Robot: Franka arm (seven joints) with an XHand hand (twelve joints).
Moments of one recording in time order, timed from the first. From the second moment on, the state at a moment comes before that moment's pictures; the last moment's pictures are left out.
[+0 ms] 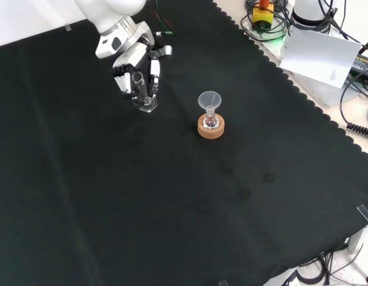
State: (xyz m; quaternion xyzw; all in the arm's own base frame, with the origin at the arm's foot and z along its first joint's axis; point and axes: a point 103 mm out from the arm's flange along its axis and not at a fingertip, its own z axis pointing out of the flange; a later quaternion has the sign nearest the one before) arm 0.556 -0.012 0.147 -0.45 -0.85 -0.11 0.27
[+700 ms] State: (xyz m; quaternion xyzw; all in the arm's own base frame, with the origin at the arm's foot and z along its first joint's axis) arm 0.581 0.006 0.129 -0.41 -0.84 -0.19 0.30
